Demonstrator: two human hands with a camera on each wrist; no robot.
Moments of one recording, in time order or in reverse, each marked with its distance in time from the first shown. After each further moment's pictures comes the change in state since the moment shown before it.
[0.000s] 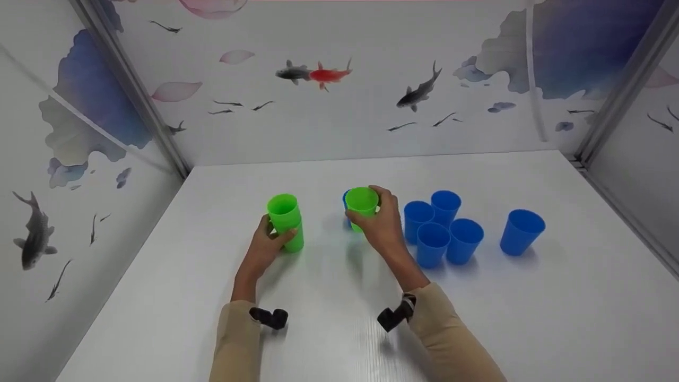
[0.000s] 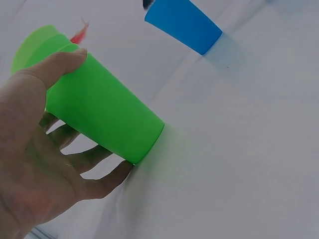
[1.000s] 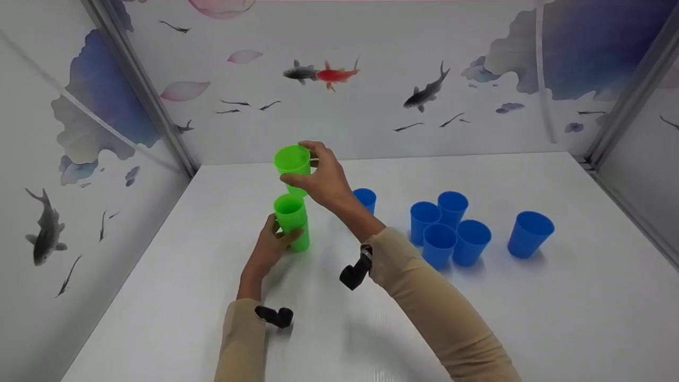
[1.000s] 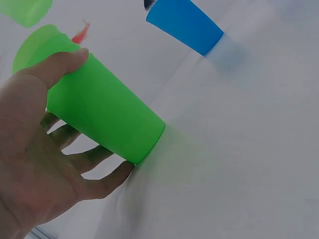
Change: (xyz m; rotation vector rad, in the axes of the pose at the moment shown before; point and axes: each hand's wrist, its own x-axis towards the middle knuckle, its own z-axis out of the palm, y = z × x) left_hand 0.003 0.003 -0.001 0.035 0.004 -0.060; right_hand 0.019 -0.112 0.052 0.025 -0.276 -0.241
